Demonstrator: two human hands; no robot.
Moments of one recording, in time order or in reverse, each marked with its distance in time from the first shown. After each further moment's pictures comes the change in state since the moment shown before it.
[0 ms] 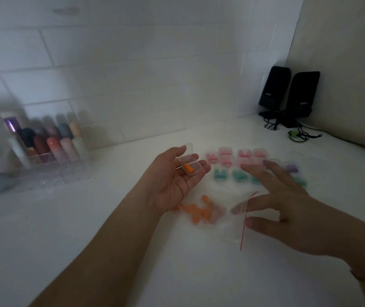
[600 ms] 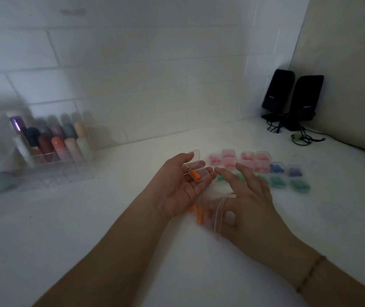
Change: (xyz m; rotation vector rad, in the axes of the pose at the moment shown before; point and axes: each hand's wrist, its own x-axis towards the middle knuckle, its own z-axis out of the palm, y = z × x) left_hand 0.004 -0.008 0.001 -0.014 0.030 -0.046; right_hand 0.038 -0.038 0.049 -0.050 0.368 -0.059
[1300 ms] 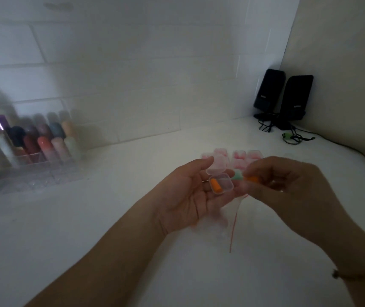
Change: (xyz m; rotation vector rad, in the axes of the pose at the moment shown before) left_hand -0.019 -0.019 0.013 0.129 -0.338 -0.170; right_hand -0.012 0.022 -0.066 0.644 0.311 0.086
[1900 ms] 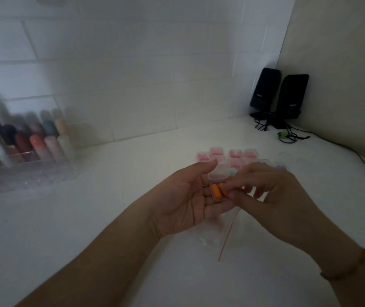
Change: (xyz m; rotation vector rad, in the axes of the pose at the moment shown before) left_hand -0.002 -0.006 0.002 0.098 -0.044 -0.036; right_hand 0.000 0.013 0.011 -0.160 -0.135 -0.106
